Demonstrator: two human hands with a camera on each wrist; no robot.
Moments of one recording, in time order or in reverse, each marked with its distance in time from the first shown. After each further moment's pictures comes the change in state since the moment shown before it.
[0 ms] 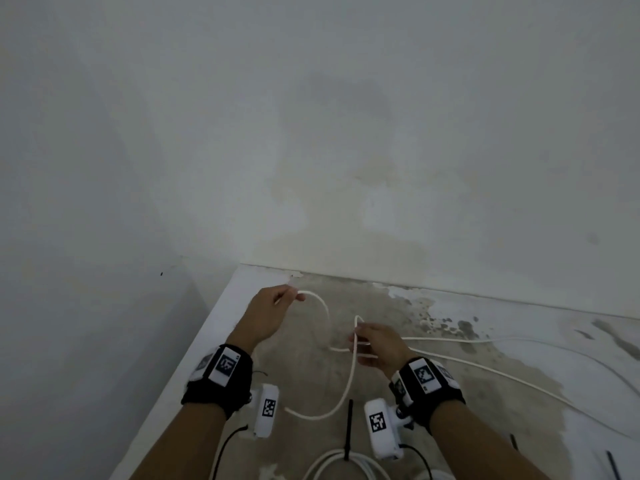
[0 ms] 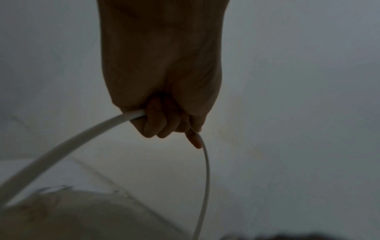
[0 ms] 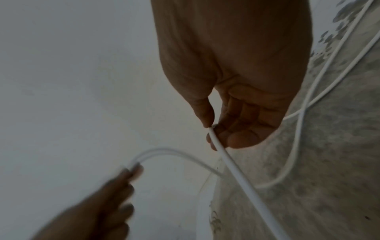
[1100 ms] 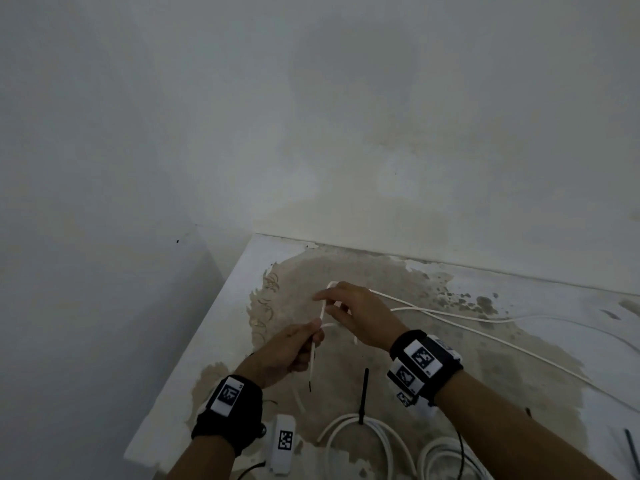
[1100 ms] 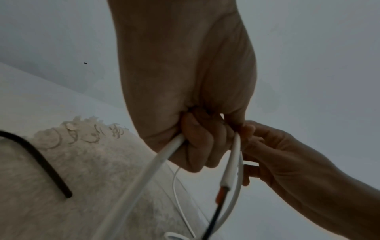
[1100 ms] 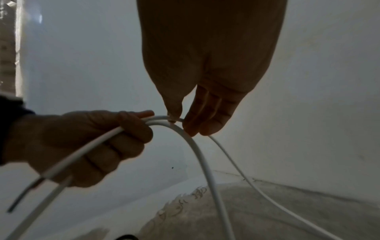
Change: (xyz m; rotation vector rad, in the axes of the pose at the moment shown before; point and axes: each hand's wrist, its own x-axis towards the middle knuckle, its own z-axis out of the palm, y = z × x) left_hand -0.081 -0.026 0.035 -0.678 -0.368 -0.456; right_hand -0.011 -0.007 0.046 -1.014 -0.283 -1.003
